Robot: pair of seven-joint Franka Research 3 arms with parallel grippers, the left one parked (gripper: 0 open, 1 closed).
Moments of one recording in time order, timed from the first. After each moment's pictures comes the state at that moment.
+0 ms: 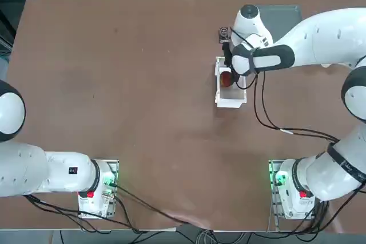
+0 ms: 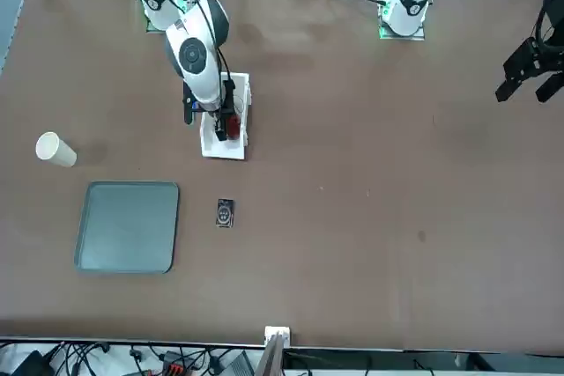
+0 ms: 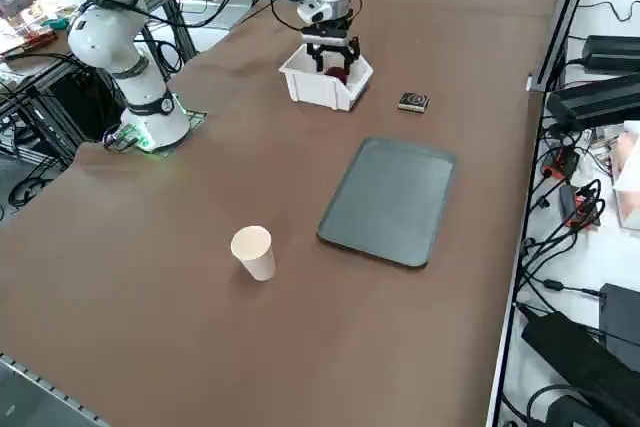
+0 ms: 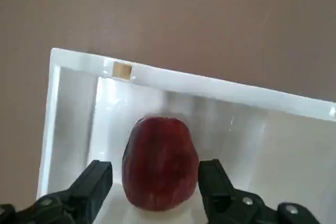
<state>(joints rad) 0.34 0.27 0.27 -2.24 -0.04 2.46 2.07</state>
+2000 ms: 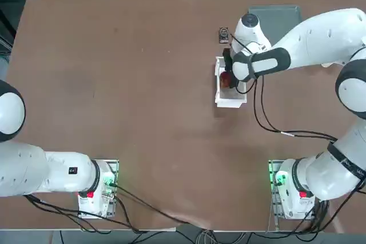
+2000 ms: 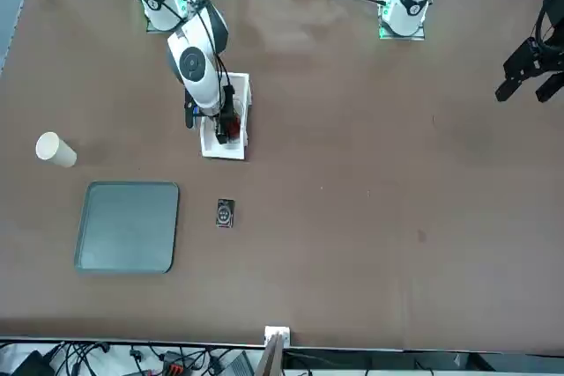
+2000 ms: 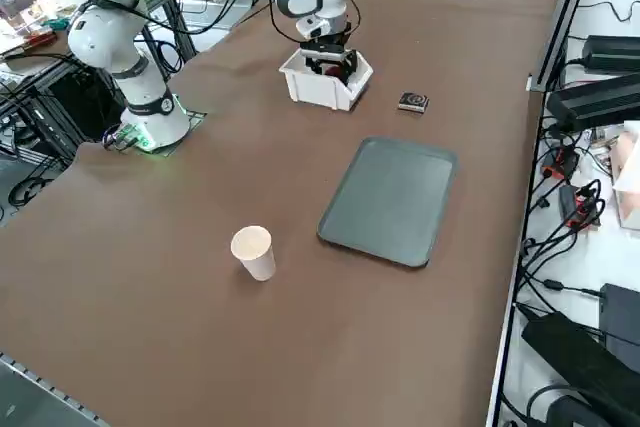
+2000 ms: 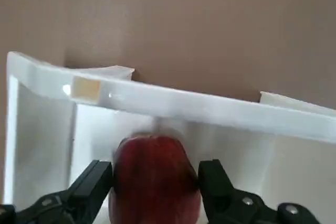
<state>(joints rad) 0.33 0.33 0.27 -2.27 -0.04 2.55 2.07</state>
